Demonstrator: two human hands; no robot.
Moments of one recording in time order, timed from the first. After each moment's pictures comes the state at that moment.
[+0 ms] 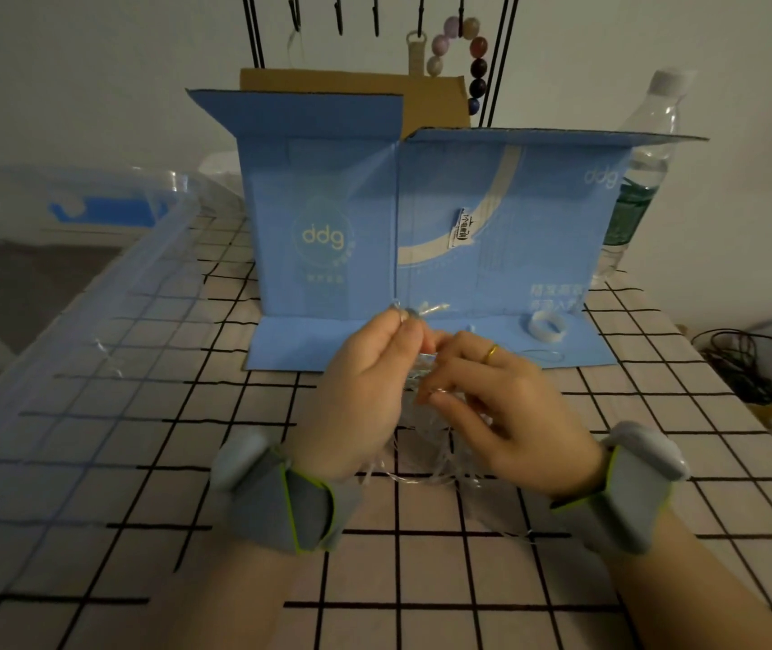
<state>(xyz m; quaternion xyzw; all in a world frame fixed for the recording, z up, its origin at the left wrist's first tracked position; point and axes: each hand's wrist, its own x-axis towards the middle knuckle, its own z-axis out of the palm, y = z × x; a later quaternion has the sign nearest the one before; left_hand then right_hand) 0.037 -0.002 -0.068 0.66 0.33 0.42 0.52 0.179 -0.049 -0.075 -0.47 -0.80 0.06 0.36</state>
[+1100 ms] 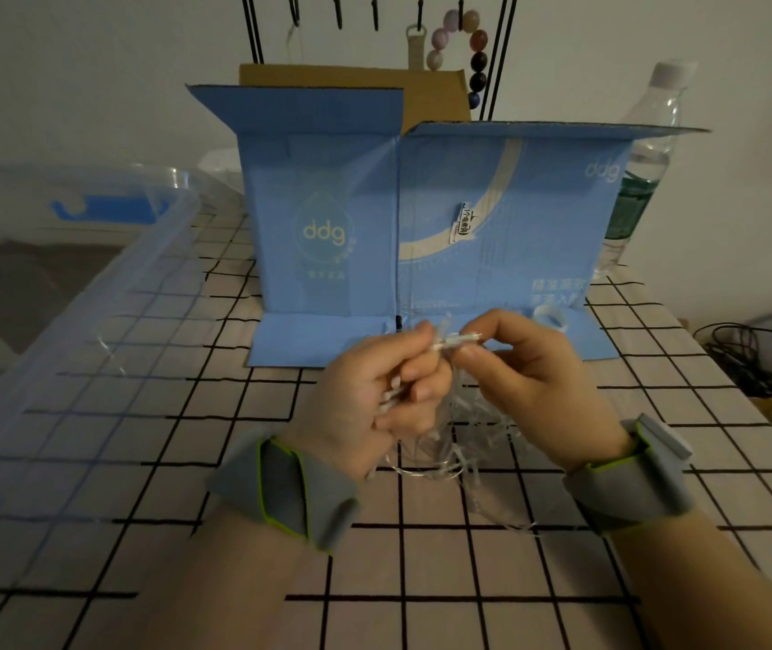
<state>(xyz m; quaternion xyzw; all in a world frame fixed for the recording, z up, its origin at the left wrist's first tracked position) 0.031 0.004 -0.068 0.46 0.16 0.27 0.83 0.185 -0.047 -0.071 -0.48 -0.63 0.31 0.52</state>
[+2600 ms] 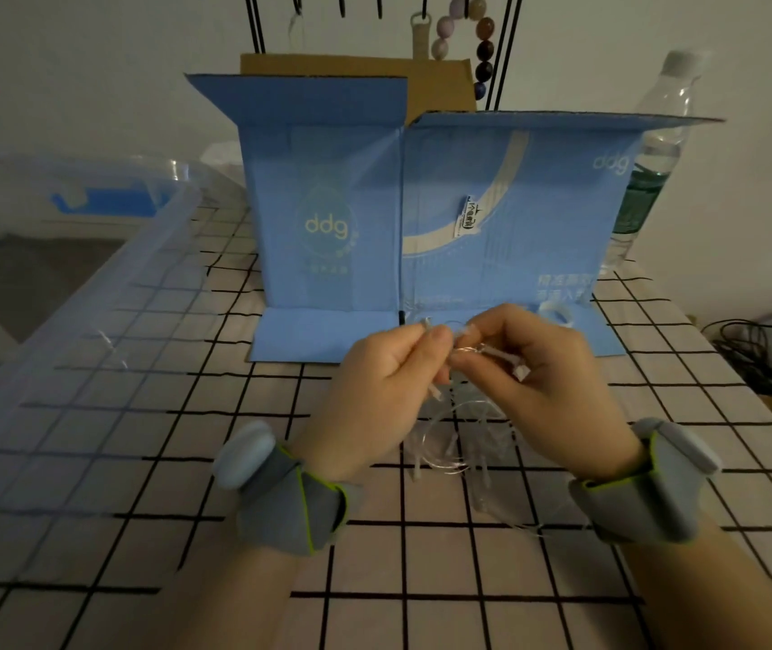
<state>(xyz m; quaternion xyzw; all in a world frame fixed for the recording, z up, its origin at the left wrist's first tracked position) 0.036 -0.007 -0.066 0.73 0.34 0.37 0.47 0.181 -0.051 -0.066 -0.51 -0.69 0.14 0.50</state>
